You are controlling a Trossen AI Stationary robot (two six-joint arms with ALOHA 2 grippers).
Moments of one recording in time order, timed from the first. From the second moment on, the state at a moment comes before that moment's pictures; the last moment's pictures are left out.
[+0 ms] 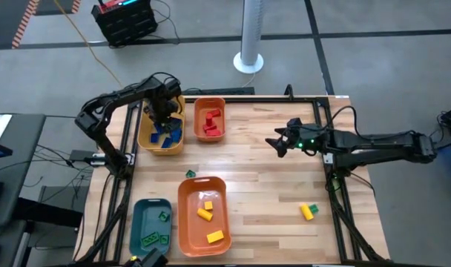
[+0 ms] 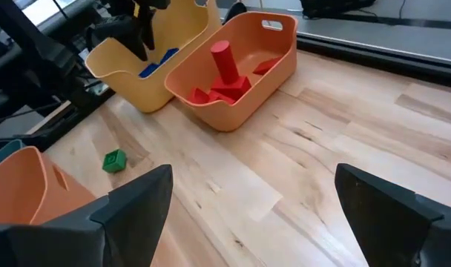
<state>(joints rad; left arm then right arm) 0.87 1.67 1.23 -1.28 0.07 0.04 -0.15 0.84 0.50 -0.12 0.29 0.60</state>
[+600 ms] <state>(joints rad) 0.62 1.53 1.74 -1.13 -0.12 0.07 -0.24 1.20 0.94 -1.21 0.00 0.43</state>
